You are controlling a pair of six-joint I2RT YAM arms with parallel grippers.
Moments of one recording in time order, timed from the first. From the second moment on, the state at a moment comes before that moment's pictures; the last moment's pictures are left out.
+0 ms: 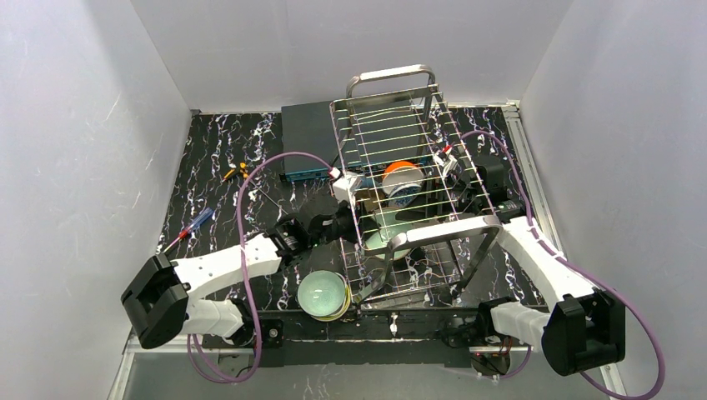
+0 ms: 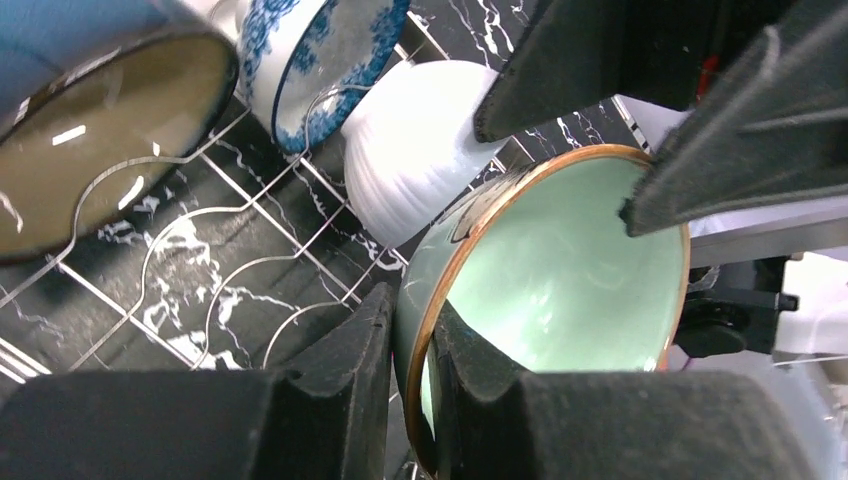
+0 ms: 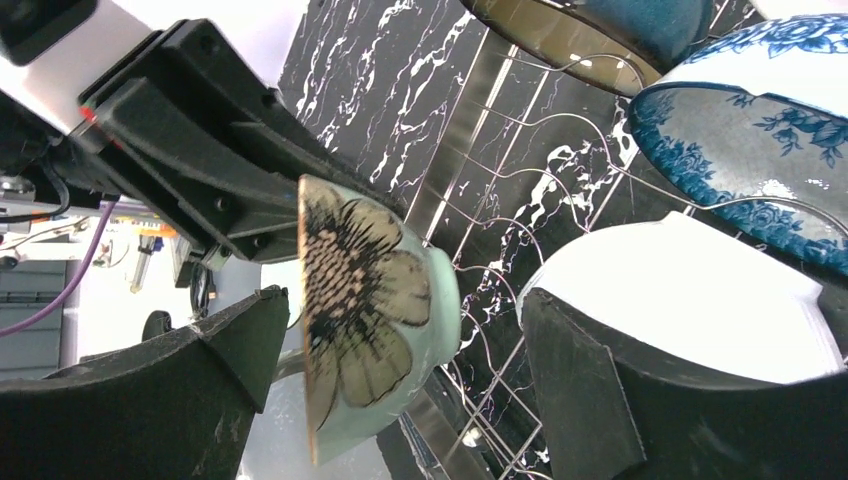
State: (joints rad) left arm -0.92 1.25 0.74 0.14 0.06 -0.58; right arm 0.28 1.12 0.78 -0.25 -0.94 0.43
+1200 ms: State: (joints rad) left arm -1.04 1.32 0.58 0.73 -0.16 -0.13; right arm 0.28 1.15 0.79 -0.29 -1.08 0.47
